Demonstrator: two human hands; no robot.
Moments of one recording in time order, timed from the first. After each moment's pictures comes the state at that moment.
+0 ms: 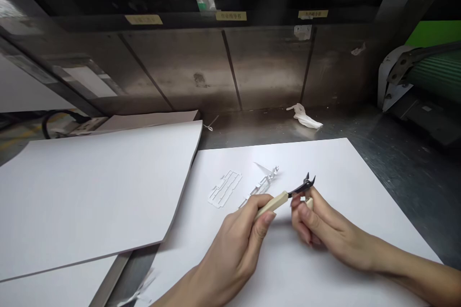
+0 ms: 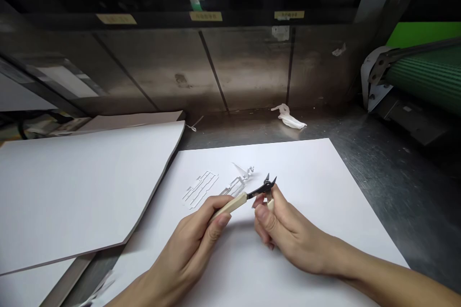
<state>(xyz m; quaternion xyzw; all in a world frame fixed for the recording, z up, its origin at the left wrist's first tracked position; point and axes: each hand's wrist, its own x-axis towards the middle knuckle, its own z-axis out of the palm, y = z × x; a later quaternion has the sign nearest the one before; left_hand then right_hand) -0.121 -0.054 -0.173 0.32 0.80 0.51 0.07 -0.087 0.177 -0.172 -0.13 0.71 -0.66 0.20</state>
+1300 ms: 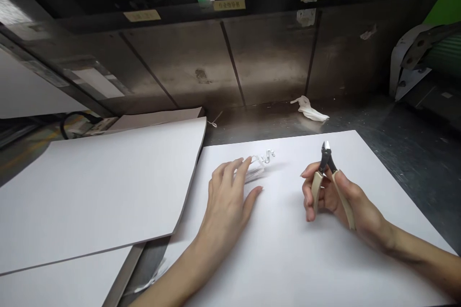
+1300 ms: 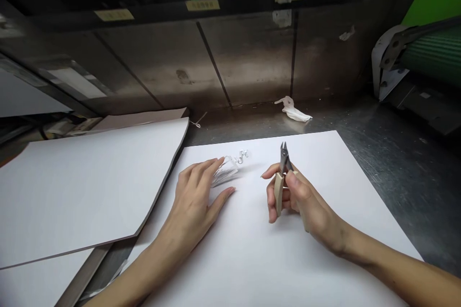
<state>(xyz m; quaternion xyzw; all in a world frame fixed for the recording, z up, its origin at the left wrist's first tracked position) -0.159 -0.067 -0.203 0.25 0.93 0.19 -0.18 -0.104 0.187 -0.177 -0.10 0.62 -0.77 0.11</state>
